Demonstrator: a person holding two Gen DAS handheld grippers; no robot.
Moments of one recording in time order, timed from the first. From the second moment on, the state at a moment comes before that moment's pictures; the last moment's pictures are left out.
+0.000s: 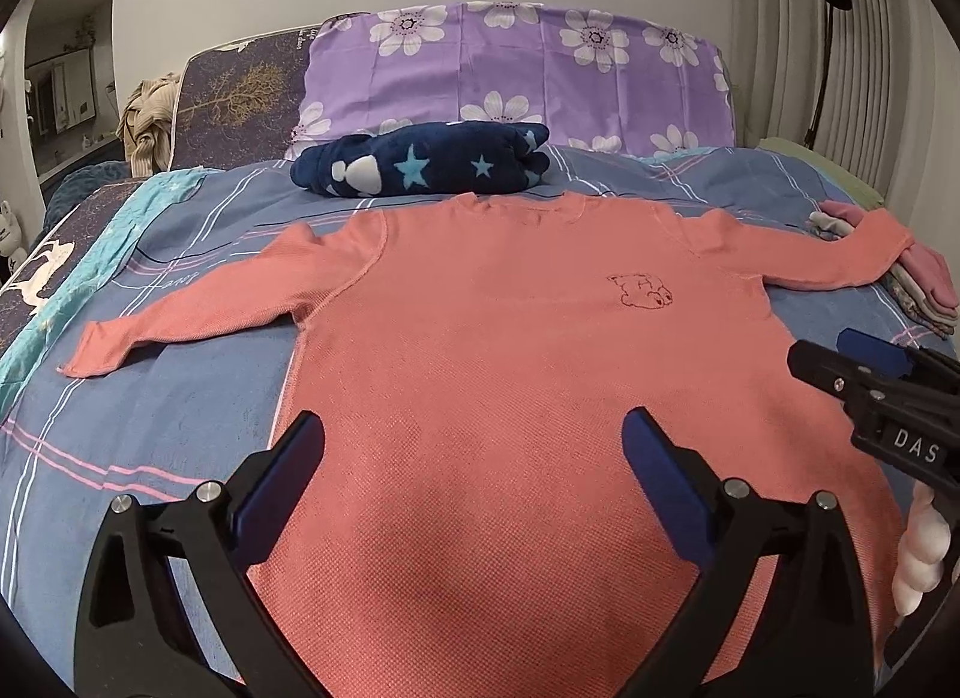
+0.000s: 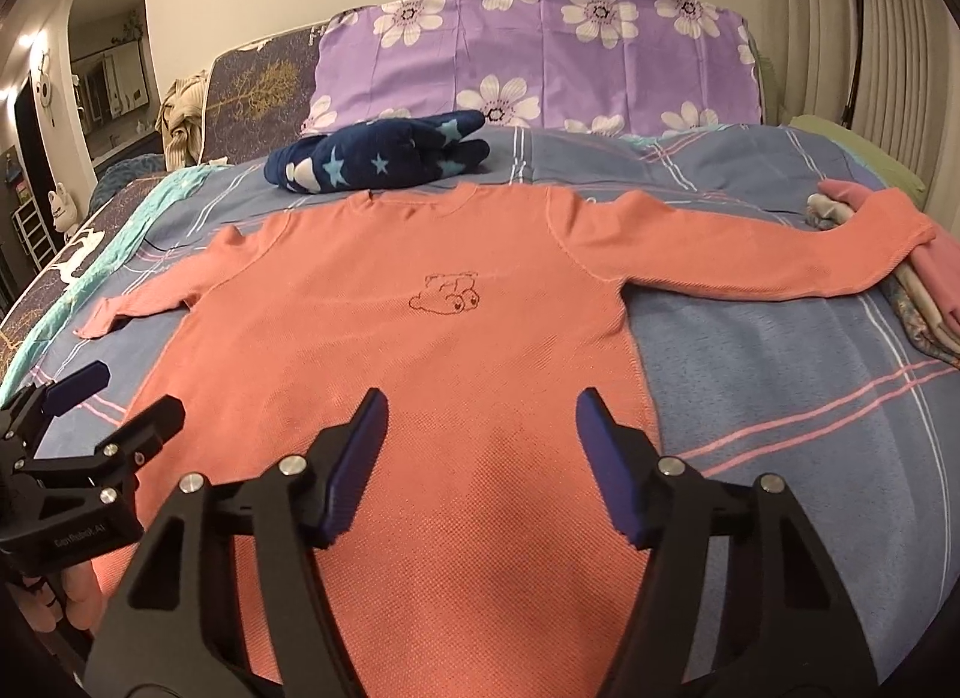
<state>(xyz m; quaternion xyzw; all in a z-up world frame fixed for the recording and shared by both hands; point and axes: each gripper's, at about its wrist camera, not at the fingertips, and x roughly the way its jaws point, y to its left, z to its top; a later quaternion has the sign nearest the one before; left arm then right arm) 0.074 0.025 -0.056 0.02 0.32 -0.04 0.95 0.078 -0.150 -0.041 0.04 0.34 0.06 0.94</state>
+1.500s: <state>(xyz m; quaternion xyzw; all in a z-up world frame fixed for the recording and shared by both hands) 0.192 0.394 -0.124 -0.43 0.30 0.22 0.82 0.135 -0.151 -0.052 -0.02 0.38 0.04 0.92</state>
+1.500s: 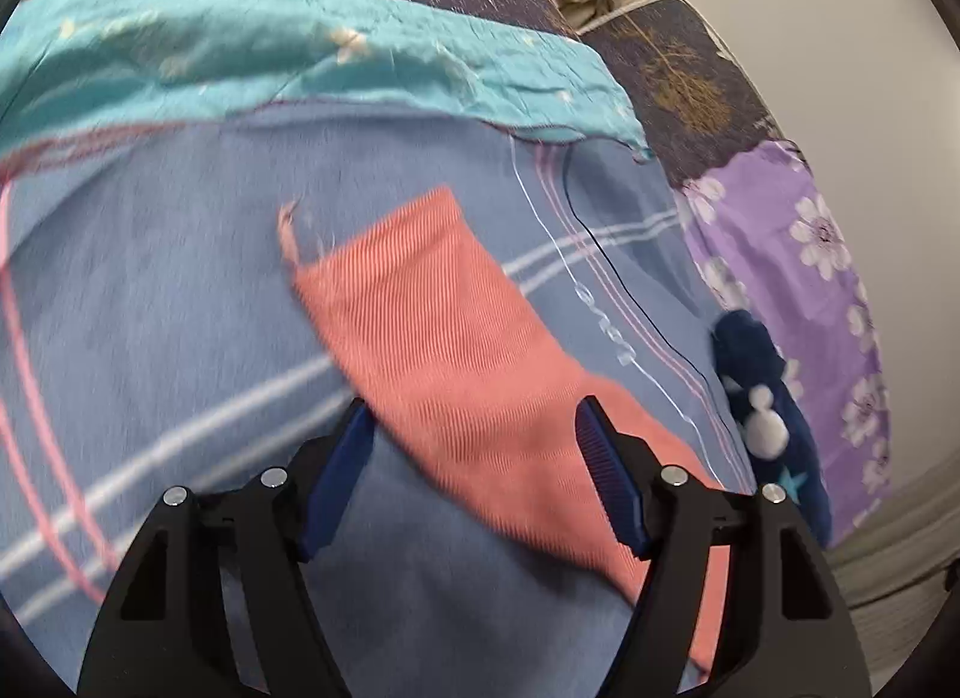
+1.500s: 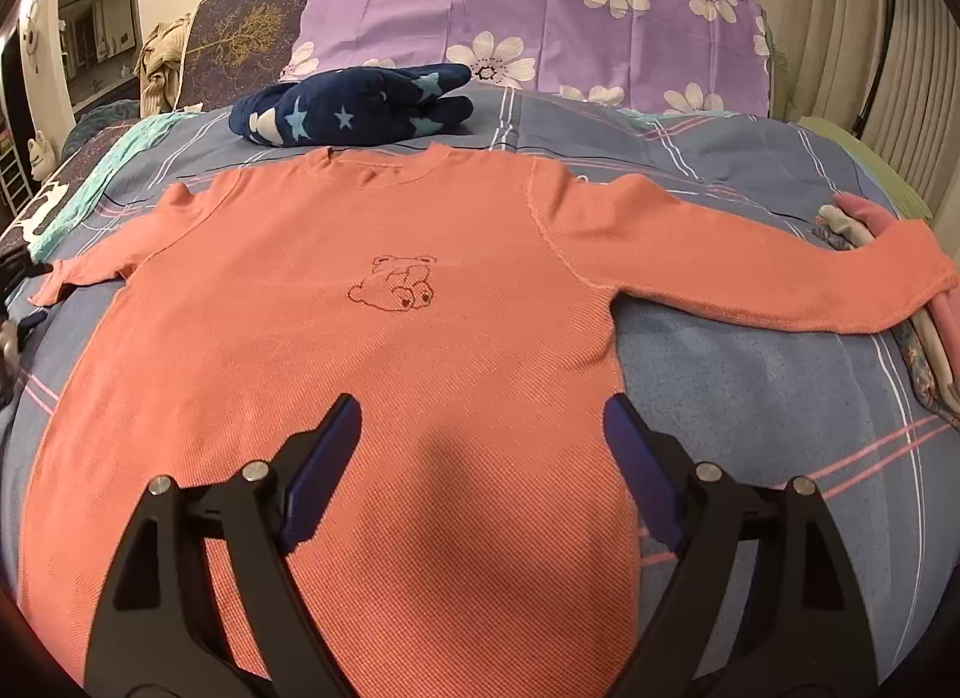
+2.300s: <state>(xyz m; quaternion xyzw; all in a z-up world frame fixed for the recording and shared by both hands) 0.217 -0.041 -0.048 0.02 0.31 -0.20 0.93 0.133 -0.203 -0.055 0.04 0.39 0.03 0.92</state>
